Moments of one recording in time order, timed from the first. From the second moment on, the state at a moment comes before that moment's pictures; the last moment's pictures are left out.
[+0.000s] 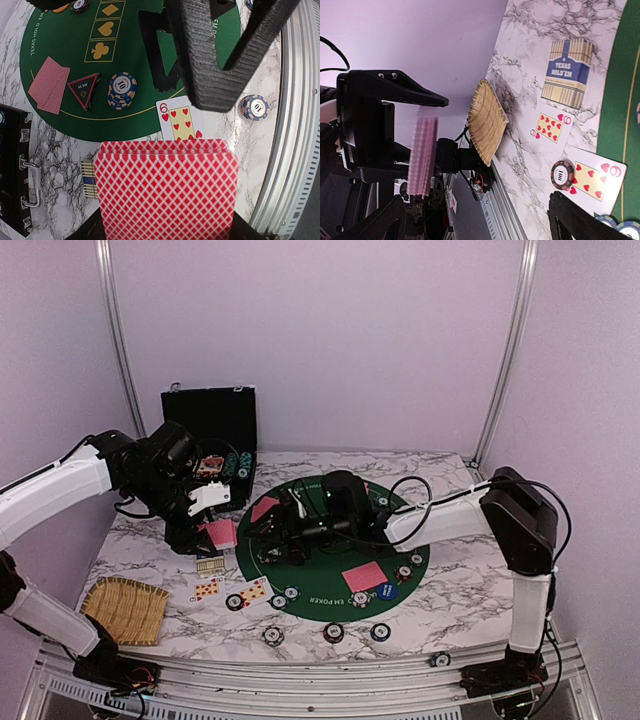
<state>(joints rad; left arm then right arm) -0.60 1.38 1.26 -1.07 0.25 0.69 0.92 2.01 1.24 0.48 -0.70 1.11</state>
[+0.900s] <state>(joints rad) -0.60 1.40 1.27 -1.07 0.28 0.68 1.00 2.28 1.62 0.54 -0.79 1.20</state>
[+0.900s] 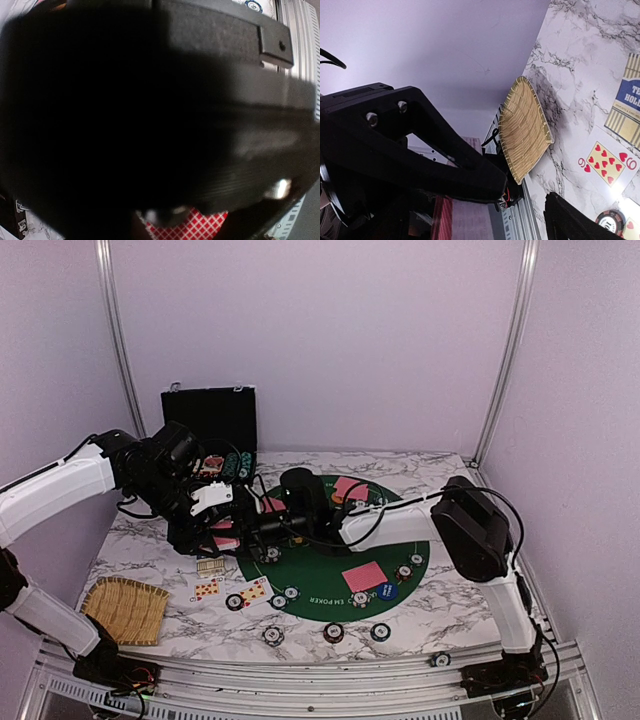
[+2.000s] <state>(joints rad) -0.60 1.40 1.27 -1.07 0.27 0.68 0.95 2.22 1.51 0.52 -0.83 1.18</state>
